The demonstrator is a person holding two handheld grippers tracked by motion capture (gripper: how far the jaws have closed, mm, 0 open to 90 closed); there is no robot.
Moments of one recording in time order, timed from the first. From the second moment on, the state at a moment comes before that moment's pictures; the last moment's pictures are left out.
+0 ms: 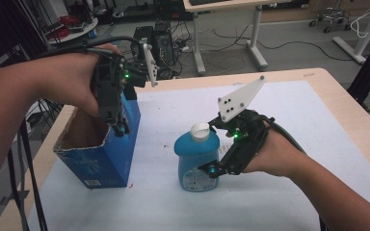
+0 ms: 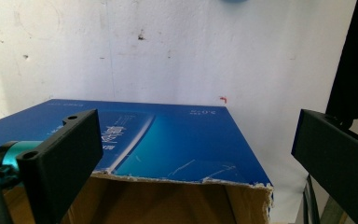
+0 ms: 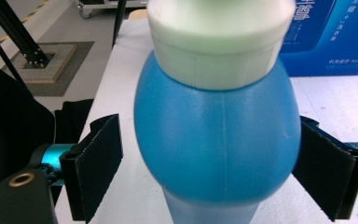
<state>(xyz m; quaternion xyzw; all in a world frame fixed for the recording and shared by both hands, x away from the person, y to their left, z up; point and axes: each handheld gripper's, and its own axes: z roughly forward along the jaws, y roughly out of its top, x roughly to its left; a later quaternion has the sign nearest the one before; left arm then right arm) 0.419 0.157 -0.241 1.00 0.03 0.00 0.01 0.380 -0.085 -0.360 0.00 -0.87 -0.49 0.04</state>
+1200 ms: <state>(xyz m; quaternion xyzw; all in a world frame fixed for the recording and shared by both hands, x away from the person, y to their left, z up) 0.421 0.157 -0.242 1.00 0.03 0.00 0.01 0.379 -0.125 -0.284 0.01 -0.98 -0.20 -0.01</state>
